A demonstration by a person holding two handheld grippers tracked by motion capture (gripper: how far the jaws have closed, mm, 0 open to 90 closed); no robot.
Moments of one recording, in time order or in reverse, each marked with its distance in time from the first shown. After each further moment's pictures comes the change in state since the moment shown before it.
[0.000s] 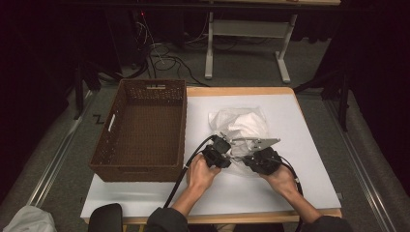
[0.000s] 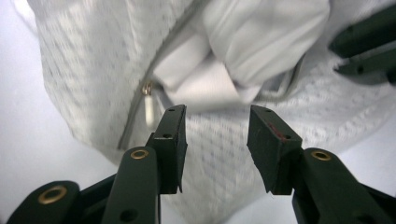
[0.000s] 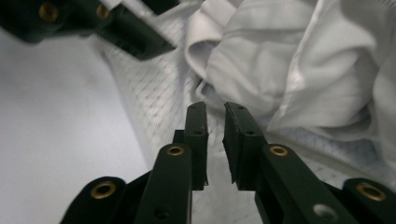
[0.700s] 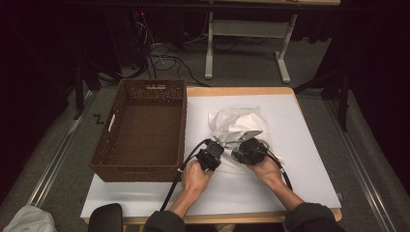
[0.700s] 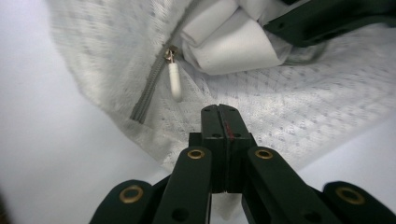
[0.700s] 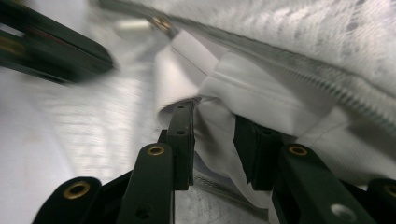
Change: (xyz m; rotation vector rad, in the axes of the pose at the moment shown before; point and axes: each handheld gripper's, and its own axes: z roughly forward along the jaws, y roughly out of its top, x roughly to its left) left arm 0.007 -0.022 -0.010 -0.031 0.025 -0.014; right arm -0.002 0.030 0.040 0.056 -0.087 0.010
